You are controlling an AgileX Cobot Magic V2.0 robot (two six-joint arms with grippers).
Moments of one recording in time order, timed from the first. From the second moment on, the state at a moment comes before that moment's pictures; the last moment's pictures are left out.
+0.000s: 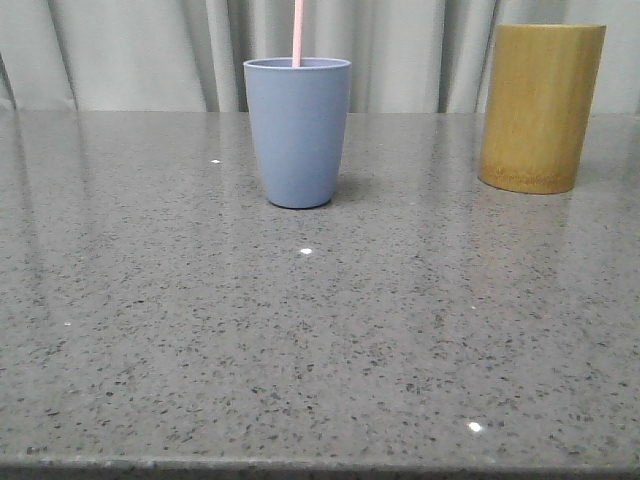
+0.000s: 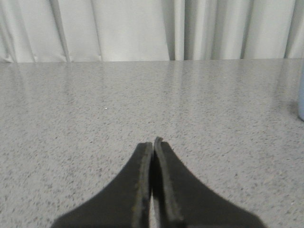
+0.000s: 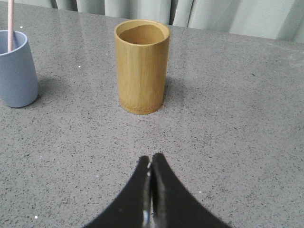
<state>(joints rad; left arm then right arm) -0.11 0.05 -0.02 0.02 0.09 -0.09 0.15 0.36 -0.60 0.06 0.66 -0.03</state>
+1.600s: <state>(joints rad) -0.05 0.00 0.00 0.03 0.08 -0.09 0.15 0.30 -0.52 0.02 0.55 -0.03</state>
